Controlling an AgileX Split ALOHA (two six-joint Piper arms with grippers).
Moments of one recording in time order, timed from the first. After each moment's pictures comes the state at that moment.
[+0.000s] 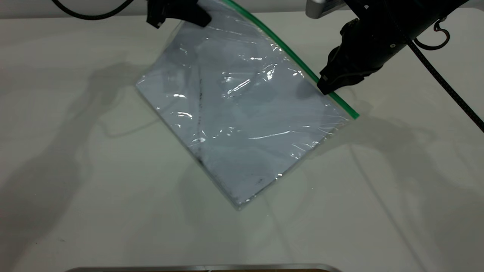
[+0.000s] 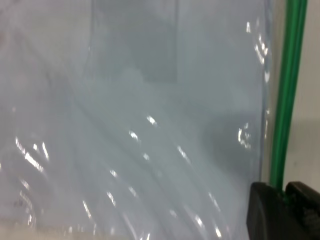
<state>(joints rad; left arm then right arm) -0.15 2.61 -2.09 -0.92 0.92 1.95 0.28 2.21 -1.15 1.02 0.32 -1.36</state>
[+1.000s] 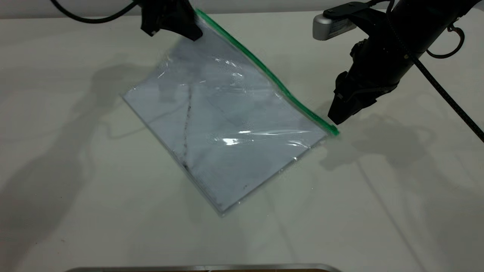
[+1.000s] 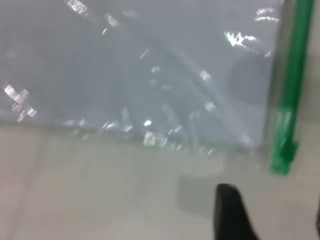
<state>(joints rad) -0.17 2.61 -2.09 -0.79 0.90 1.83 0.27 2.21 -1.15 0.68 0.43 -1.03</state>
